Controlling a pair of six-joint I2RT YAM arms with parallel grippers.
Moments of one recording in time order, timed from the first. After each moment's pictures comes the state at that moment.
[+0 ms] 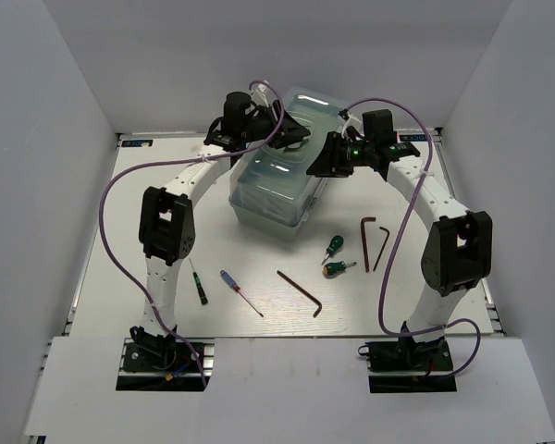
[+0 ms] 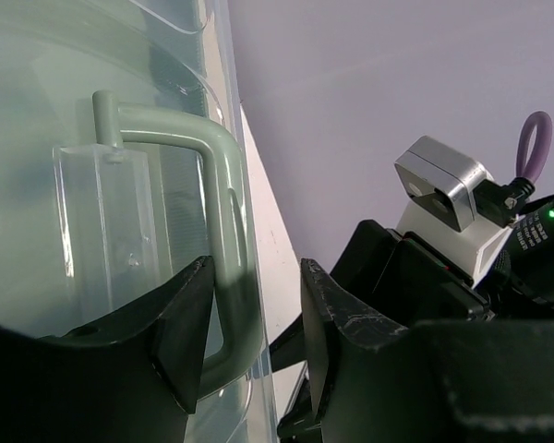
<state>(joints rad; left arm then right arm) -0.41 2.20 1.98 0.00 0.69 -0.92 0.30 1.78 1.56 -0.45 -0.70 0.38</state>
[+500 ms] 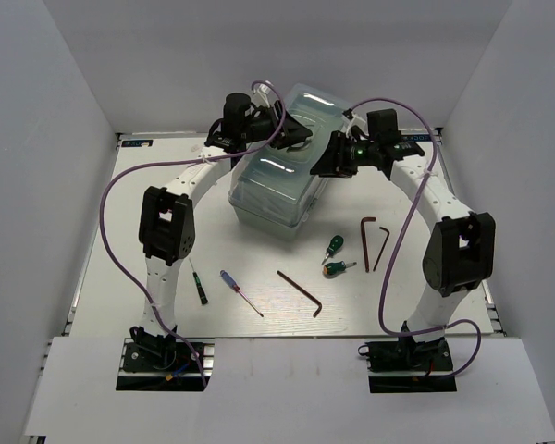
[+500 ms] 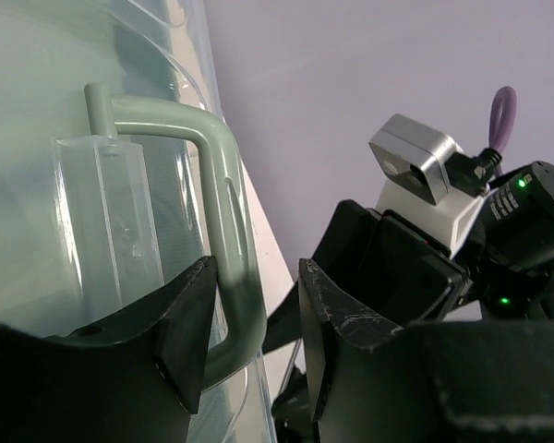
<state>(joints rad) -0.41 2.20 1.96 0.08 0.75 -0.96 0.27 1.78 1.56 -0.48 -0.71 0.37</state>
